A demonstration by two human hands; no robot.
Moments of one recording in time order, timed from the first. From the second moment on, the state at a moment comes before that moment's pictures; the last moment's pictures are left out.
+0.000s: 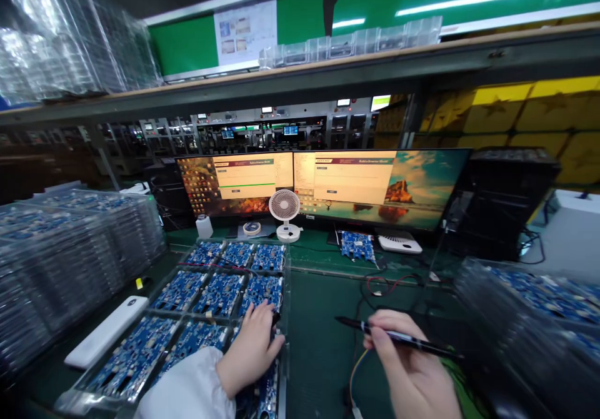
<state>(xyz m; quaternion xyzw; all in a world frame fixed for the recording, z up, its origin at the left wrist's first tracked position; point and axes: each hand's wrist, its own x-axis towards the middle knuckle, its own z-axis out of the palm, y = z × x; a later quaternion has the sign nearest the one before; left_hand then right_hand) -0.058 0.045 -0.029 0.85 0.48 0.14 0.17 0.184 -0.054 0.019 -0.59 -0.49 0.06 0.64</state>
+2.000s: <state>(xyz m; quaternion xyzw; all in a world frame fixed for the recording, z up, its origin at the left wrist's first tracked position) -0.065 0.058 -0.050 0.83 0.47 0.15 0.25 0.087 0.125 -0.076 -0.55 -0.53 0.34 0.55</state>
